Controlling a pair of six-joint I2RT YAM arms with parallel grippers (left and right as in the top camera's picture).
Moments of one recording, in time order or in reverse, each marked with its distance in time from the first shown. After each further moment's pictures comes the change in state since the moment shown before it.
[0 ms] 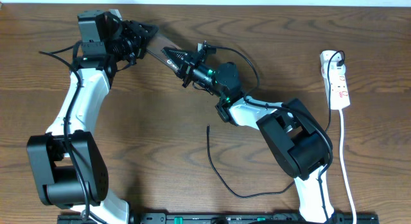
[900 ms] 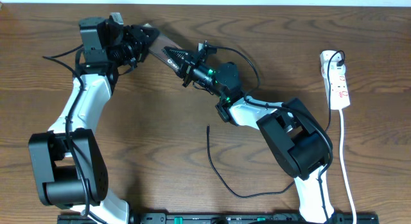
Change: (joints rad) left arm 0.005 0.000 -0.095 0.174 0.043 0.018; right arm -0.001 0.000 0.000 0.001 0.008 0.000
